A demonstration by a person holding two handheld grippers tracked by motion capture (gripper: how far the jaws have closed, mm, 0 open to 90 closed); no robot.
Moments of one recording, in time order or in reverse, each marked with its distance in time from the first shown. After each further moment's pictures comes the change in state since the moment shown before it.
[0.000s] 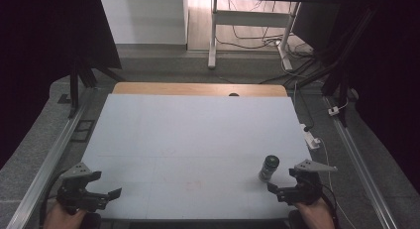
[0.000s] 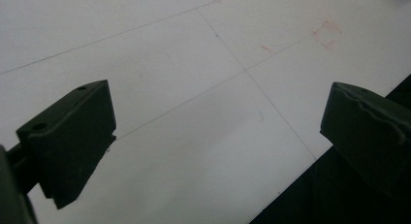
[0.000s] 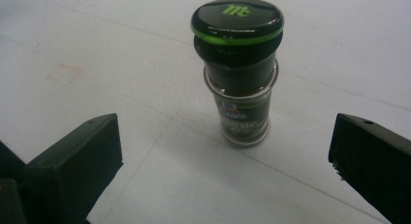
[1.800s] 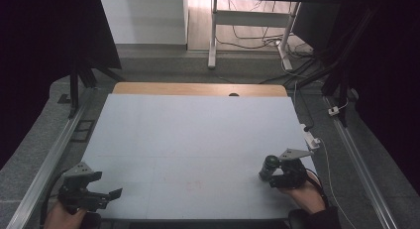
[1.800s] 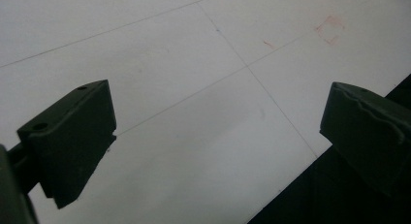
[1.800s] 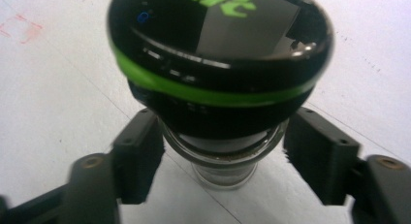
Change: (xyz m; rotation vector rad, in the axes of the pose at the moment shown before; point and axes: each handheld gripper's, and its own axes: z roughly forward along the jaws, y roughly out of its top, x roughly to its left) left arm 0.001 0.001 0.003 0.021 -0.002 -0.009; right arm -0.023 0.015 0.055 0.102 0.060 -0.206
